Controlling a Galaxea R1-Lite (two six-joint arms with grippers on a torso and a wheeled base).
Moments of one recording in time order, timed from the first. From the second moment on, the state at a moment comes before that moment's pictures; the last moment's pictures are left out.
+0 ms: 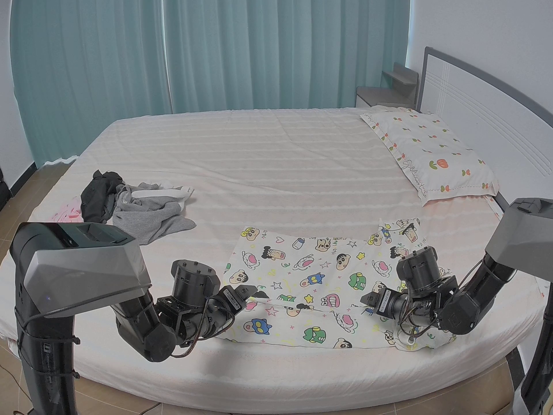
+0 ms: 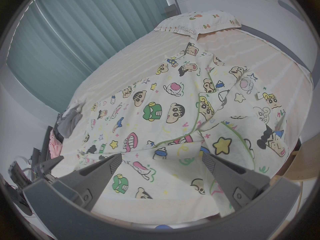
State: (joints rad) left arm -0.49 2.29 -0.67 -1.00 0.02 -1.04; right arm 0.45 2.14 -0.64 -0.65 -0.20 0.73
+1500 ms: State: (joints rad) left arm -0.49 2.29 -0.67 -1.00 0.03 -1.03; right arm 0.27 1.82 -0.23 -0.72 -0.19 0.56
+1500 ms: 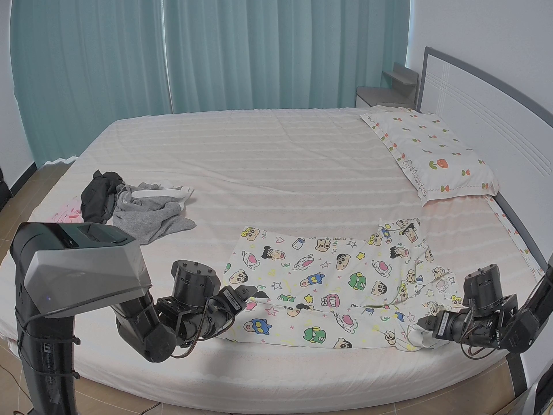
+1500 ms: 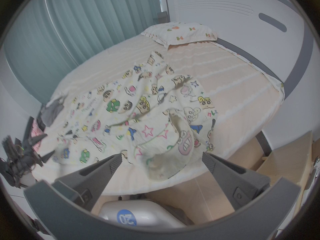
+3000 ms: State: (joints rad) left arm -0.50 2.31 -0.65 -1.06 0.03 -1.02; right arm 0.05 1.91 -0.39 -0.59 -0.07 0.42
